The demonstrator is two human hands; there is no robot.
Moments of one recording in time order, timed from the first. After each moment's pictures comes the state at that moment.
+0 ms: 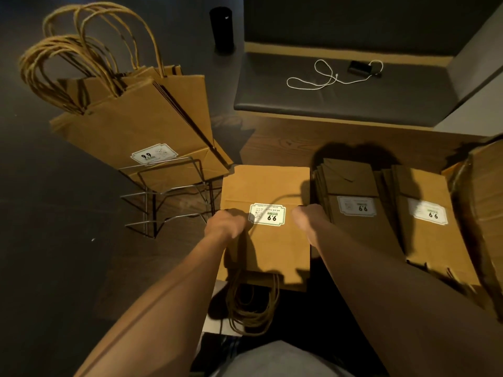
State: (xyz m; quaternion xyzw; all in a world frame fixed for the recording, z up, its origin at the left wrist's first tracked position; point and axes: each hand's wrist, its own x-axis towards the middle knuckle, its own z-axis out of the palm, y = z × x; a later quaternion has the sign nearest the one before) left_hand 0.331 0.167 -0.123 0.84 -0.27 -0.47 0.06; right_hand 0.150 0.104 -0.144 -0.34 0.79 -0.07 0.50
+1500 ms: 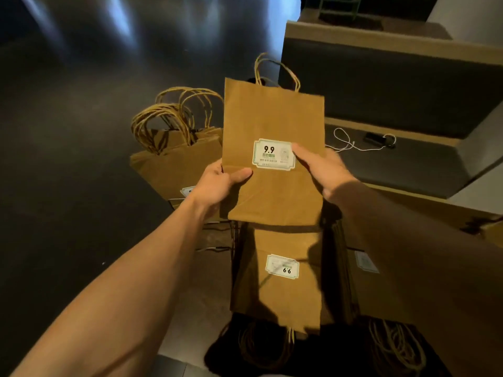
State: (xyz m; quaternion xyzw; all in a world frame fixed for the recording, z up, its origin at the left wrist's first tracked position) left_hand 0.418 0.124 0.027 0.59 -0.32 -0.52 0.54; right_hand 0.212 0.032 0.056 -0.50 0.56 -0.30 0.59
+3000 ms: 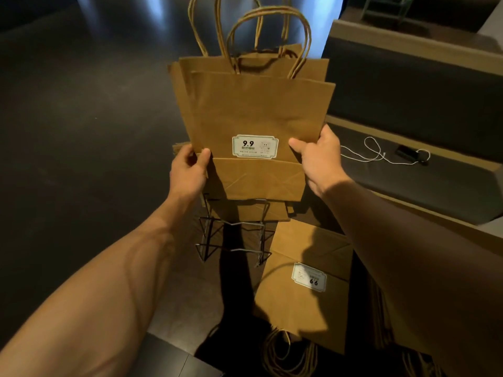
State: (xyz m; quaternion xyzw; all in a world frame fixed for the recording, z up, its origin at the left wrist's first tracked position) left_hand 0.539 0.160 0.001 0.71 -0.27 -0.24 0.60; right_hand 0.340 0.044 0.068 -0.55 0.45 -0.39 0.59
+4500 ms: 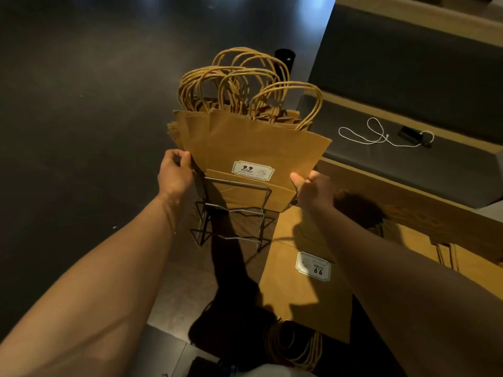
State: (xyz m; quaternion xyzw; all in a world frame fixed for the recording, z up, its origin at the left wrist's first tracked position) left_hand 0.567 0.159 -0.054 0.78 -0.15 -0.26 0.54; right_hand 0.329 0.066 -0.027 -0.59 0.64 -0.24 0.43
